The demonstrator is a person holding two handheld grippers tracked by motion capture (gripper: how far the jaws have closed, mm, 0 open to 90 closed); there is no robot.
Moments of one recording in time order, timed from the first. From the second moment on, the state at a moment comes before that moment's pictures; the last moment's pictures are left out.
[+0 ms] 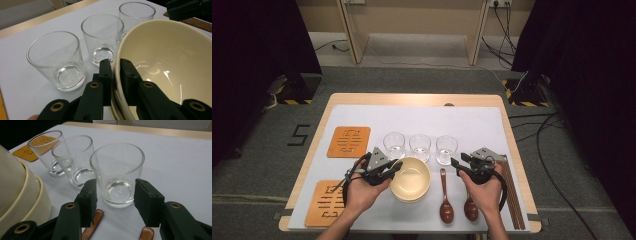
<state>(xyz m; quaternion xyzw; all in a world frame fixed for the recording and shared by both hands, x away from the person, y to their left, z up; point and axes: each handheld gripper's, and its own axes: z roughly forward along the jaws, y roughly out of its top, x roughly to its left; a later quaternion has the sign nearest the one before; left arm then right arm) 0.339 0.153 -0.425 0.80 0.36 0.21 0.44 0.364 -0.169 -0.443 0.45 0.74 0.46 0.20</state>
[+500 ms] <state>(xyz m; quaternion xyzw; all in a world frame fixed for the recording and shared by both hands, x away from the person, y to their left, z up) 0.339 0.151 -0.422 0.80 0.35 0.22 0.43 0.364 -0.170 -0.443 0.45 0.74 0.46 0.20</state>
